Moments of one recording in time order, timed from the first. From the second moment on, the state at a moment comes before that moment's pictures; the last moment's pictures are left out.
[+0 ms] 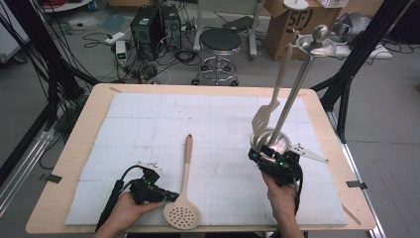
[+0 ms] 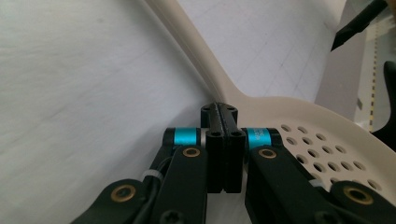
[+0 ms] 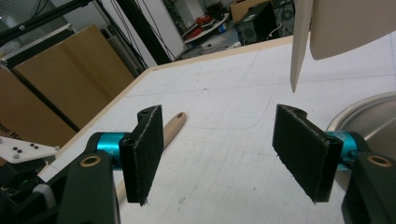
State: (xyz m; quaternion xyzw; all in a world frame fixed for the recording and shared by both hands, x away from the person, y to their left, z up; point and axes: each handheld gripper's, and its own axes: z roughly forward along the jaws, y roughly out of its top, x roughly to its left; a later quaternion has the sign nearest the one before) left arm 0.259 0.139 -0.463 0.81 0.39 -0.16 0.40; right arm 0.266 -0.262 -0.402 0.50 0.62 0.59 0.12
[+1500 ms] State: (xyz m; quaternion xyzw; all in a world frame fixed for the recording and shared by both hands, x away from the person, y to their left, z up) left arm 0.265 0.146 -0.452 0.77 0.42 -0.04 0.48; right arm 0.273 -0.254 -0.407 0.52 0.62 0.59 0.06
